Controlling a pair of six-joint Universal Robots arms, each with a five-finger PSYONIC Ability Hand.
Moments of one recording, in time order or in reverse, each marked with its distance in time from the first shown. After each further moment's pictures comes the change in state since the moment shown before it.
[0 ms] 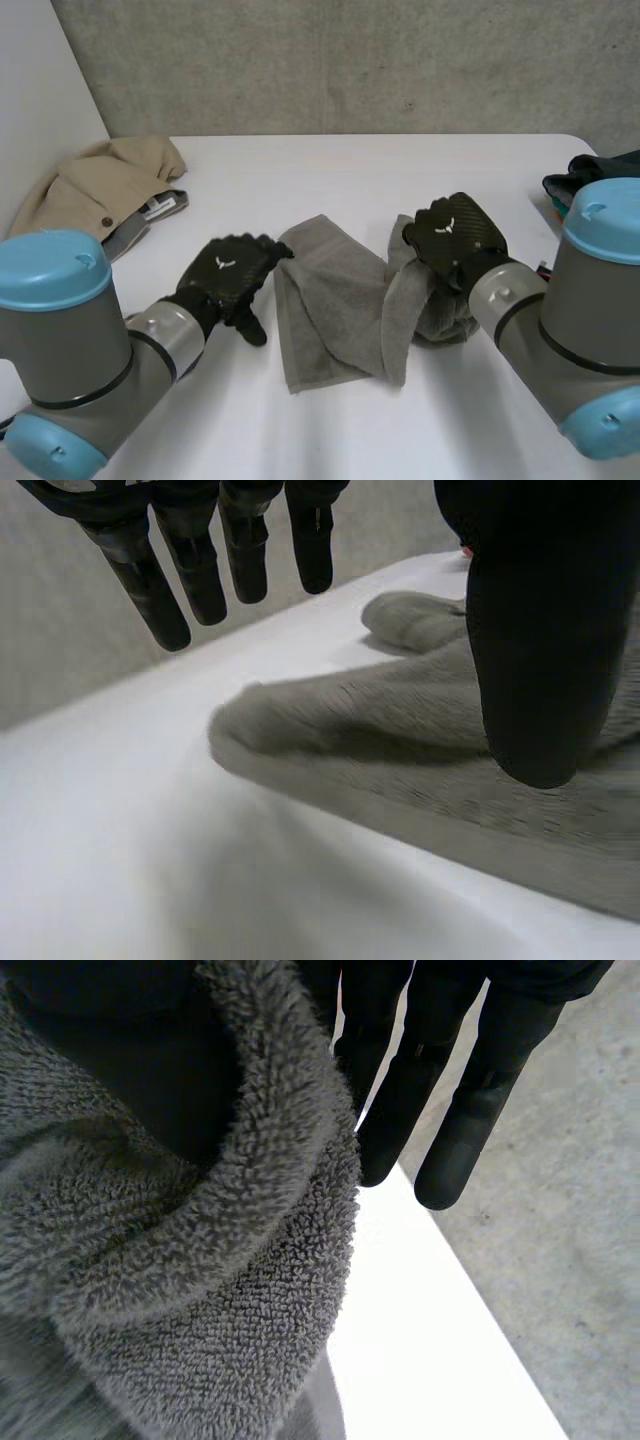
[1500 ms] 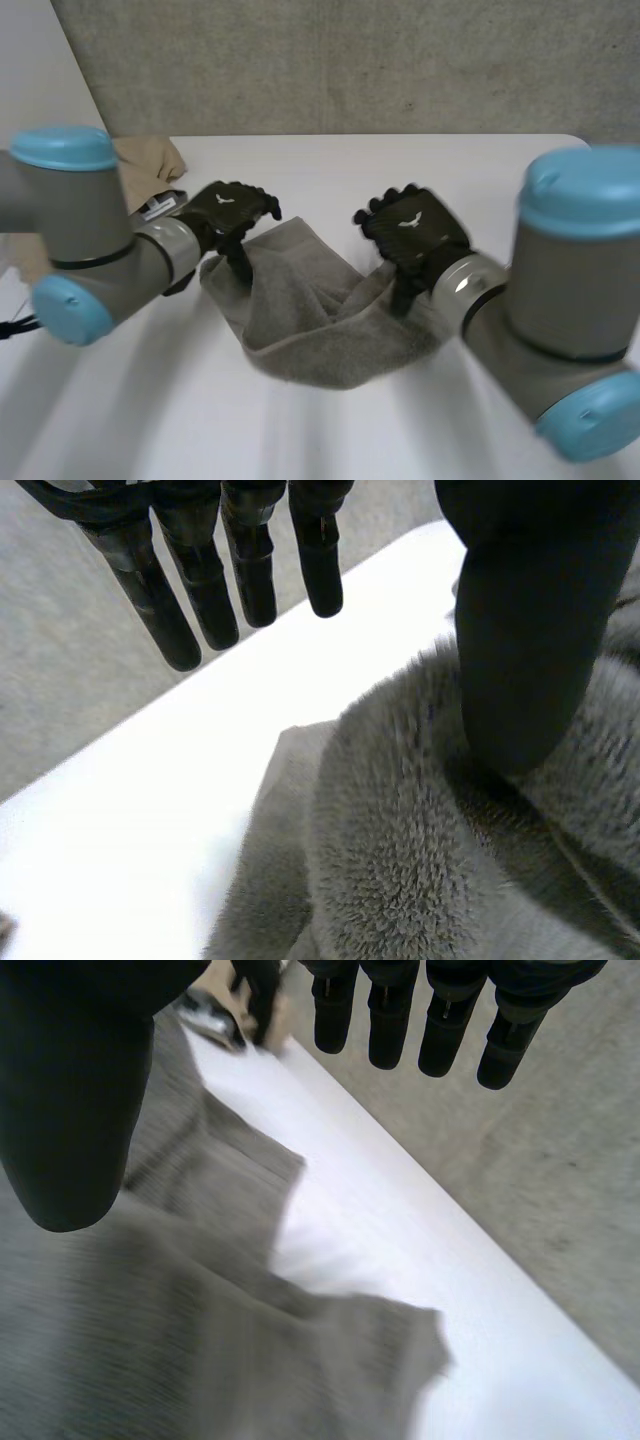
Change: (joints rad) left arm 0.106 -0.242 0.506 -0.277 0.122 0.196; right arm 0.109 0.024 -0.169 0.207 0.038 0.199; left_hand 0.122 0.124 0.127 0.117 0.122; right_hand -0.834 -0.924 -0.926 -0.930 -0.920
